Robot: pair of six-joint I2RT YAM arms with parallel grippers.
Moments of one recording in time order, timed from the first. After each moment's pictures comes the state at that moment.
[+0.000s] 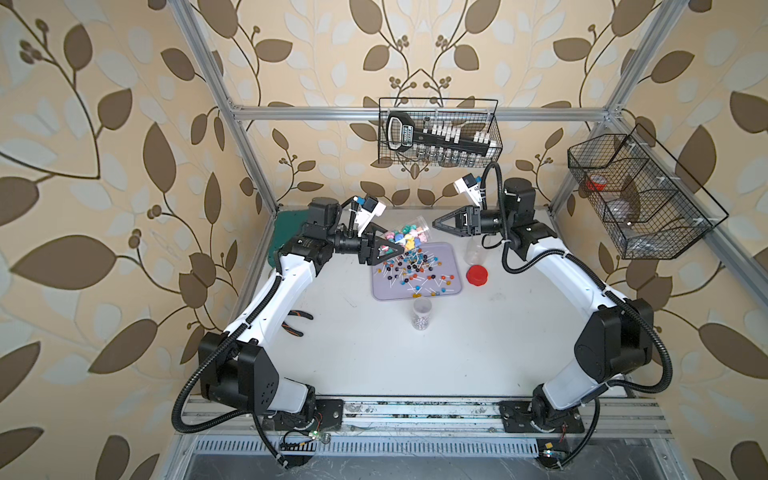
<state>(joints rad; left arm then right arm) -0.22 1.41 1.30 -0.37 1.18 0.04 0.24 1.64 1.46 -0.04 -1.24 0.69</state>
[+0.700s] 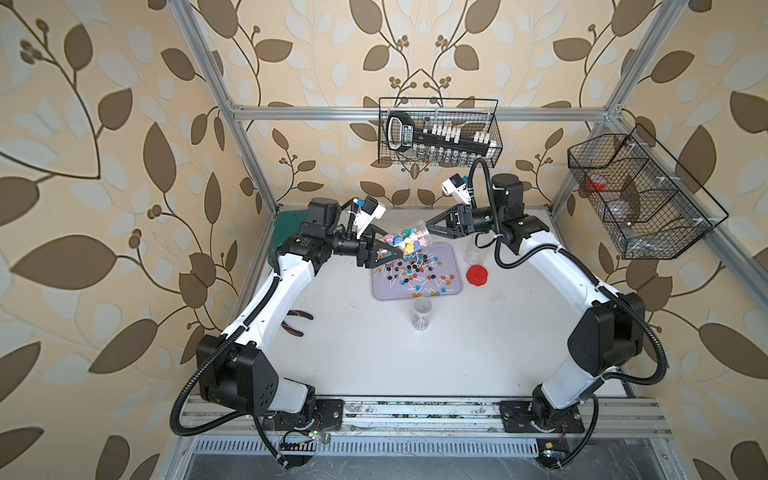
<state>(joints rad) -0.22 1.41 1.32 -0.46 1.20 0.11 0.30 1.69 1.56 -0.17 -1.29 0.66</state>
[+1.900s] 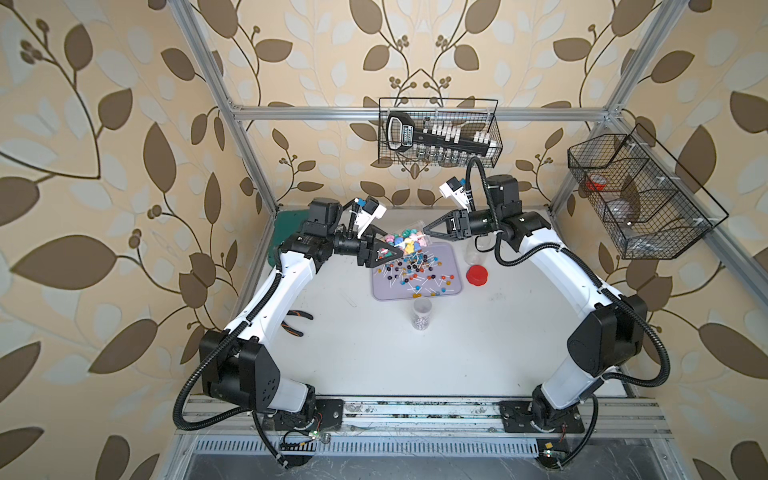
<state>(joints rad) -0.22 1.43 1.33 -0.48 1.21 0.11 0.32 1.69 1.62 -0.41 -1.22 0.46</state>
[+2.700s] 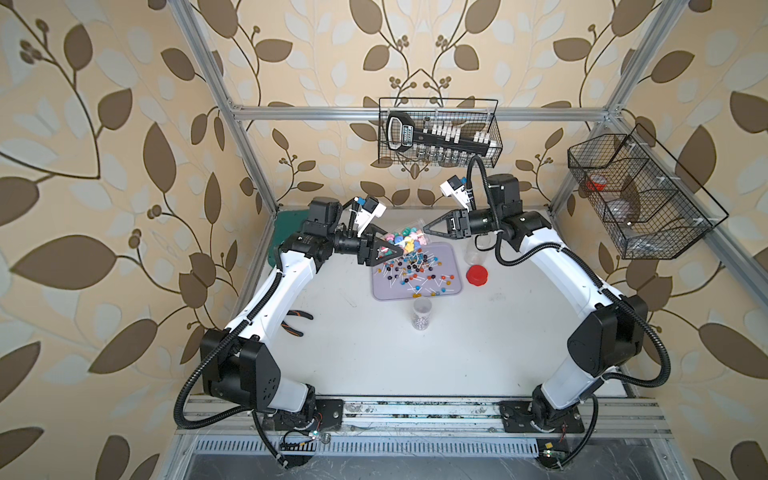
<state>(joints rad) -0.22 1.44 1.33 -0.46 1.21 0.07 0.32 1.69 1.63 -0.41 -1.20 0.42</state>
